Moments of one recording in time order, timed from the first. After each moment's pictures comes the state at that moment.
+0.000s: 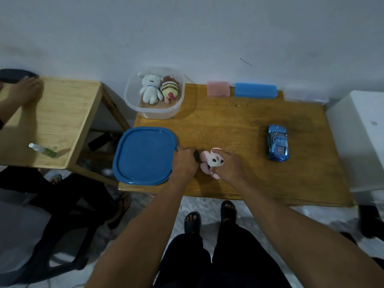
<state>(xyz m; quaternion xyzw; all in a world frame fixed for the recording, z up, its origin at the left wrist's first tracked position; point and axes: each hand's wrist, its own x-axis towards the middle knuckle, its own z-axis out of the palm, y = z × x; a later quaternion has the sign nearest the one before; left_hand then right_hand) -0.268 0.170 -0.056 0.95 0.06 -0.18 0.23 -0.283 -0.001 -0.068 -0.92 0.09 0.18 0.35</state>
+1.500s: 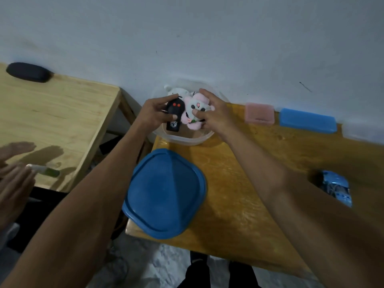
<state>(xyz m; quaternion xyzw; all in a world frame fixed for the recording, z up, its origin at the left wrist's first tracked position) -0.051 0.369 -0.017 0.78 0.09 -0.11 0.61 -0.035 0.161 -0.002 -0.77 0.04 0.16 0.62</state>
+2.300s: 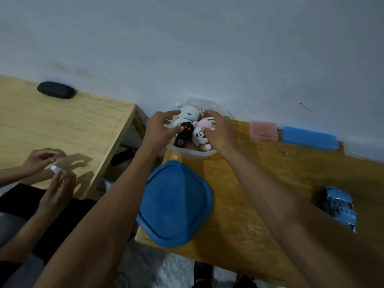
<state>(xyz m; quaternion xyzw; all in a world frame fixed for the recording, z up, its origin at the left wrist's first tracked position) -0.079 0.369 0.004 0.90 0.07 0.04 0.43 -0.050 0.170 0.006 -0.92 -0.02 0.04 0.38</state>
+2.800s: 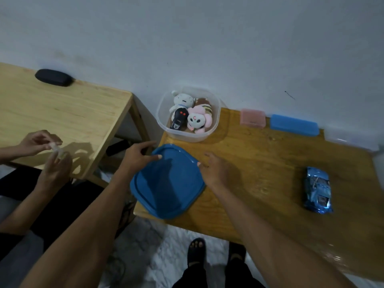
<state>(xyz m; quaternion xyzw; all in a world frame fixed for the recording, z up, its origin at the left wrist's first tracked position) -0.196 0.411 -0.056 0.89 0.16 -0.10 0.42 -0.197 0.151 -0.051 -0.91 0.09 0.13 0.38</state>
